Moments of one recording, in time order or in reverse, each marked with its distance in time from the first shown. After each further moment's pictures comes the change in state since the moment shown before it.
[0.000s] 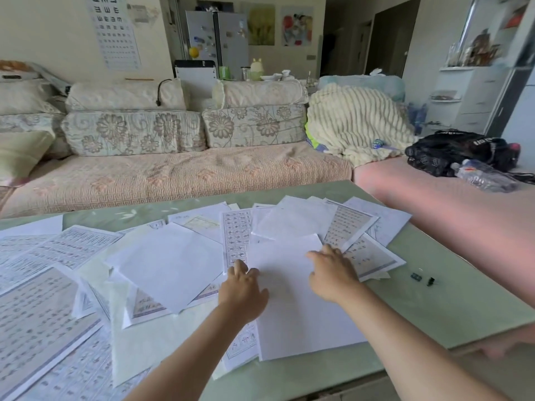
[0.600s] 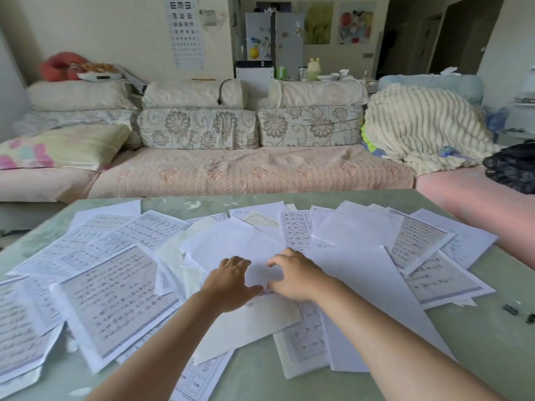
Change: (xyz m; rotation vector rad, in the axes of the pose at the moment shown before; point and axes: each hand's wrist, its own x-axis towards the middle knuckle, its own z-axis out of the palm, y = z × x) left_hand -0.025 -0.150 -0.064 0.040 -0.002 -0.050; right_hand 0.016 -0.180 0.006 0.253 -0.239 -0.400
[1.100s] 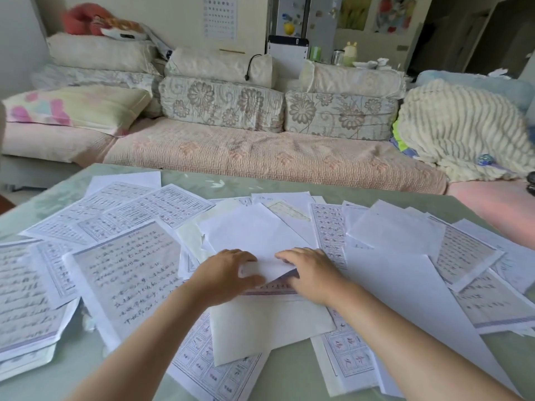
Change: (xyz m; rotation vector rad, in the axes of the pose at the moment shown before) left_hand -0.012 -0.082 -0.006 -0.217 0.104 0.047; right_hand 0.048 -0.023 0.038 -0.193 0.100 -0.243
